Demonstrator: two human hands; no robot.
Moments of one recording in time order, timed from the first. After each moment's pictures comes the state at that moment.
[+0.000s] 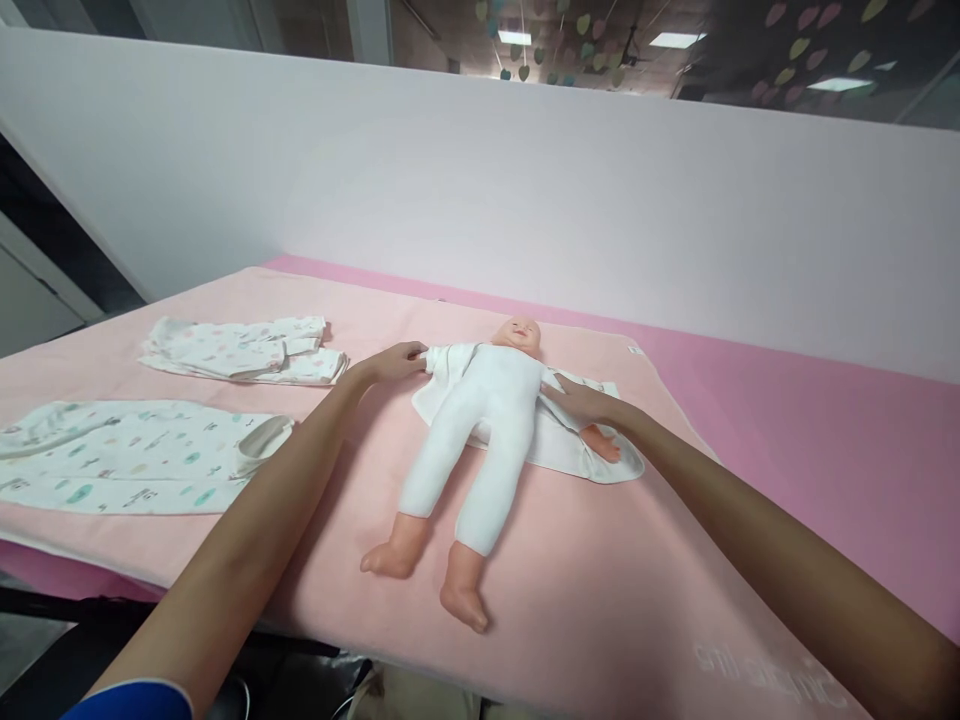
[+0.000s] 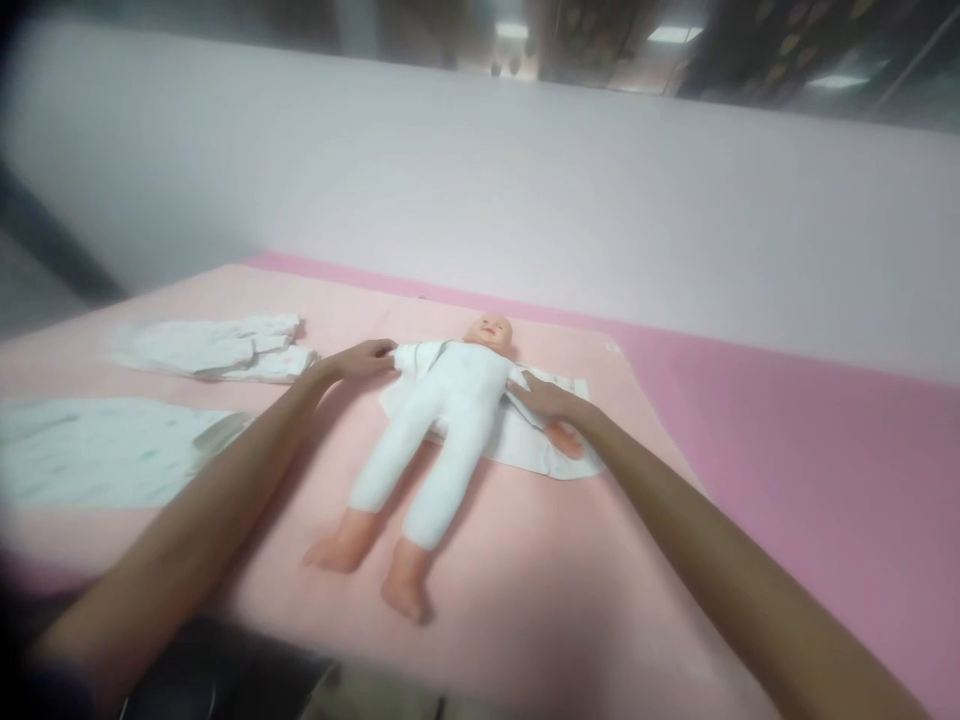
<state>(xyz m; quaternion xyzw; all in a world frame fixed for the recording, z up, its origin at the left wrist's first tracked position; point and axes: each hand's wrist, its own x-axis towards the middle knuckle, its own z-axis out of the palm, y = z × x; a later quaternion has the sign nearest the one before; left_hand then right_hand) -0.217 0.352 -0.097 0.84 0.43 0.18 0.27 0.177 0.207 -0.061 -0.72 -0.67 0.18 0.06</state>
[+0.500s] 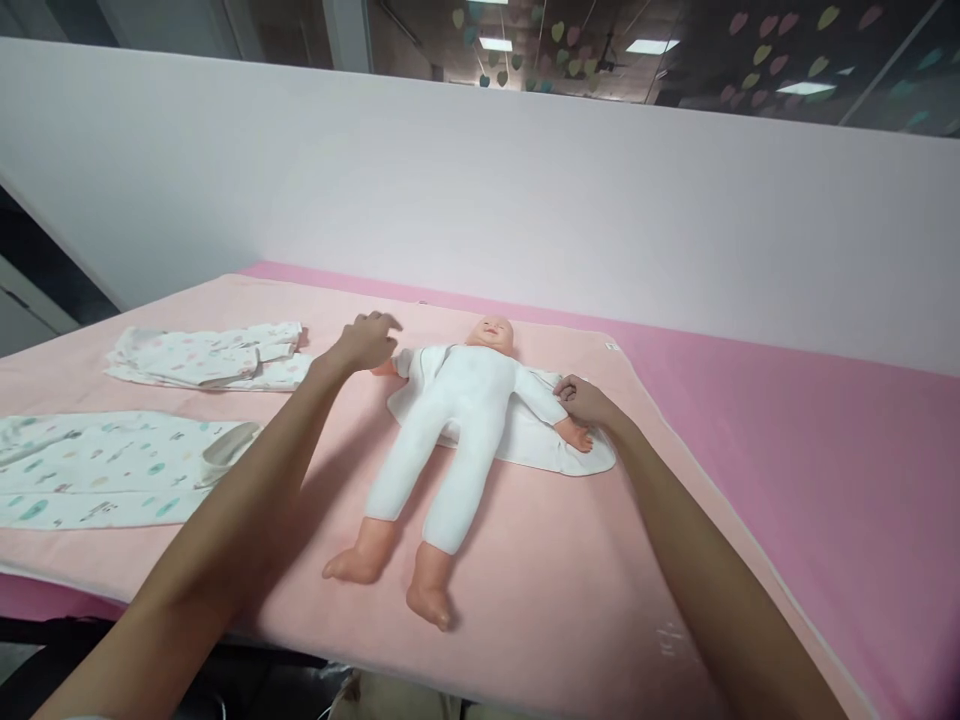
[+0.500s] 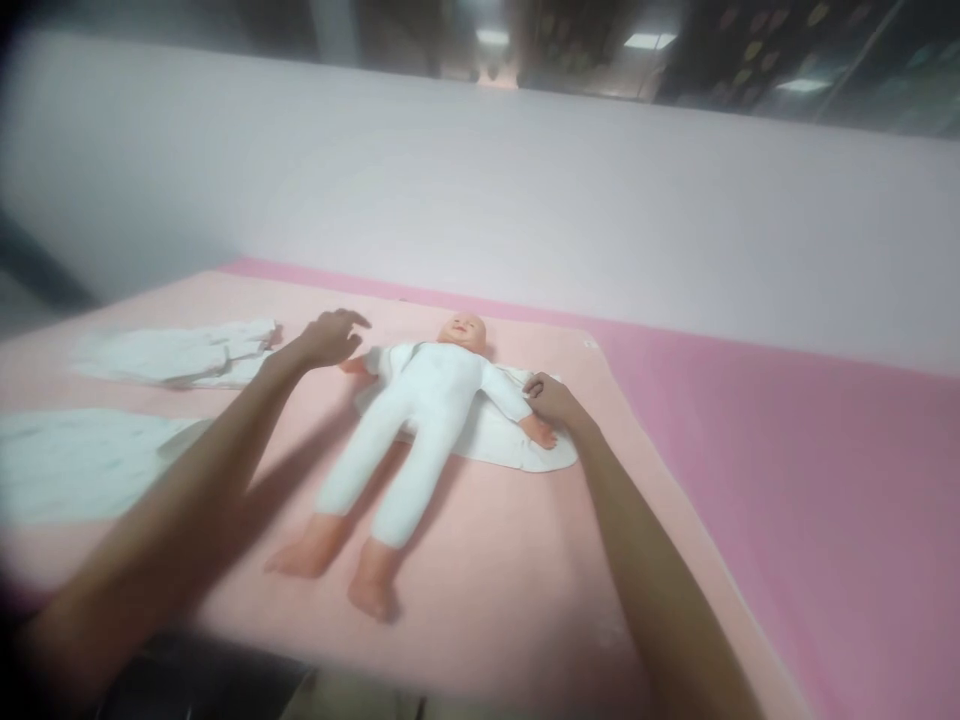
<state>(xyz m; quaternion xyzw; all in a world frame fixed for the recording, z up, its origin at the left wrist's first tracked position) -0.194 0.323 -0.042 0.80 0.55 0.23 0.10 0.242 0.201 -0.107 -0.73 -0.59 0.24 0.26</state>
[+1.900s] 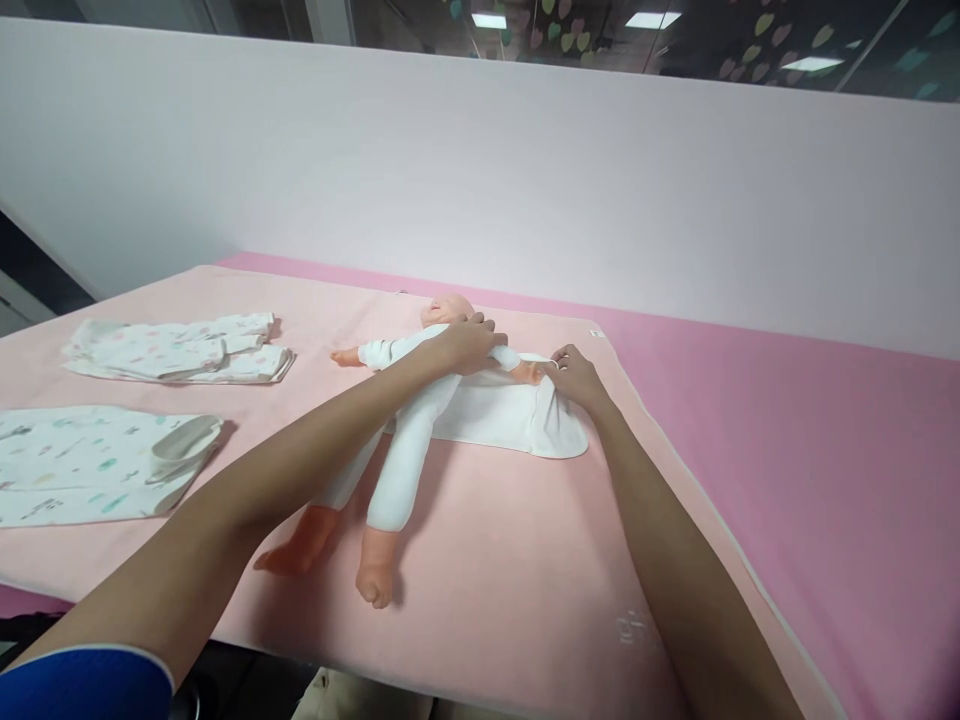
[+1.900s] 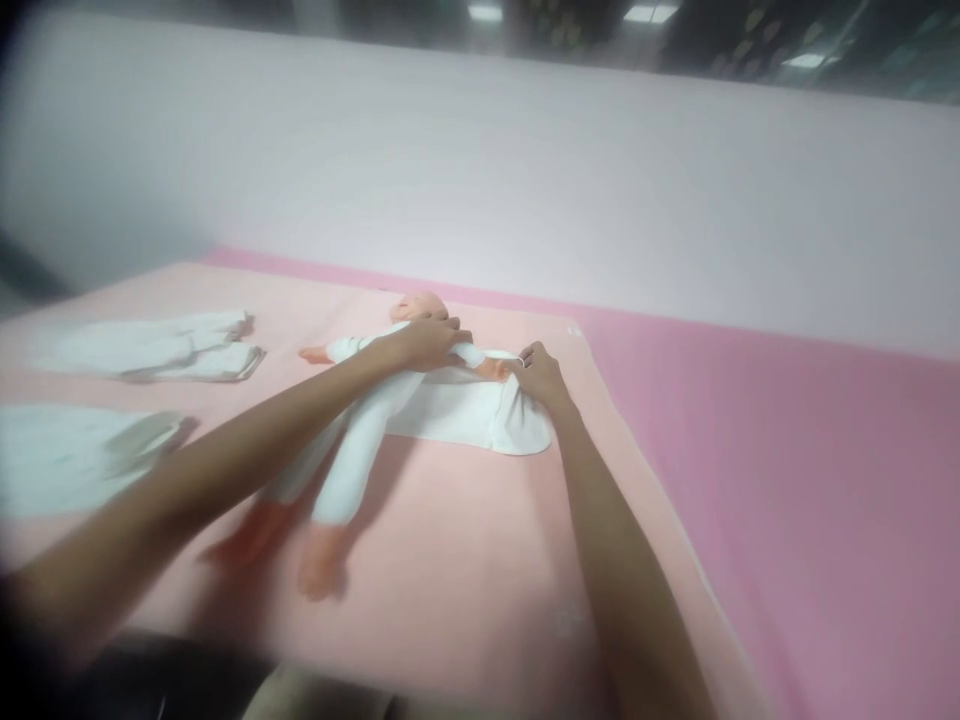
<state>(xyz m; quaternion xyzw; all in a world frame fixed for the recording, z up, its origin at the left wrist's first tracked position) 0.004 0.278 -0.023 0.95 0.31 0.02 -0.05 0.249 0.198 -0.088 -0.73 -0.56 0.16 0.35</state>
